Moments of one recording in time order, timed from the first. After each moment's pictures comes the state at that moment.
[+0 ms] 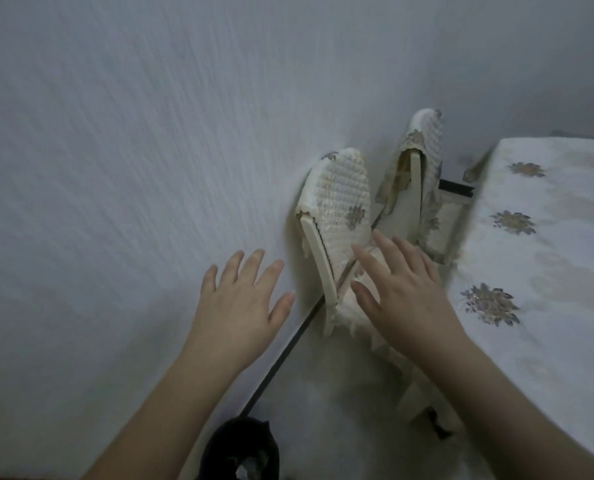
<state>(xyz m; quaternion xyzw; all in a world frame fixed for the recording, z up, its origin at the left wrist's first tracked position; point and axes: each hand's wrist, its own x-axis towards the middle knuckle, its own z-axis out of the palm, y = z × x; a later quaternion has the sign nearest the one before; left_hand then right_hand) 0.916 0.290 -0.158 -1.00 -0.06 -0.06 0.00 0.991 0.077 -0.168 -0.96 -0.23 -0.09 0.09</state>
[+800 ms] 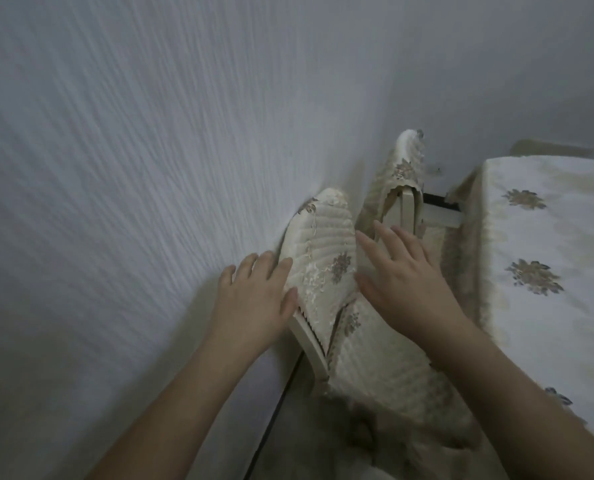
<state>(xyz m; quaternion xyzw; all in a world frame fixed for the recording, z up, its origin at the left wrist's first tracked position) 1.259 0.378 -0.204 -0.99 0.05 -0.12 -0.01 1.297 0.154 -0.180 -0.98 -0.18 -0.08 0.09</state>
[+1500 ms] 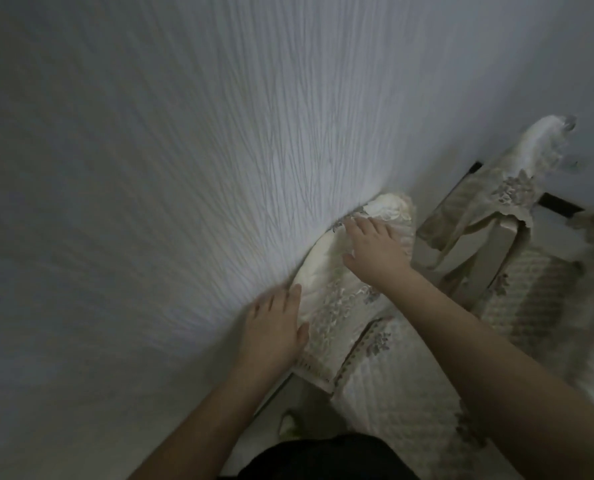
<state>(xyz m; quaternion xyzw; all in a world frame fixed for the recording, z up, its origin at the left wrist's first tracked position) 1.394 0.358 -0.314 -0.99 -0.14 0.06 -0.04 1.590 0.235 -0.307 -0.94 -0.33 0.07 0.08</state>
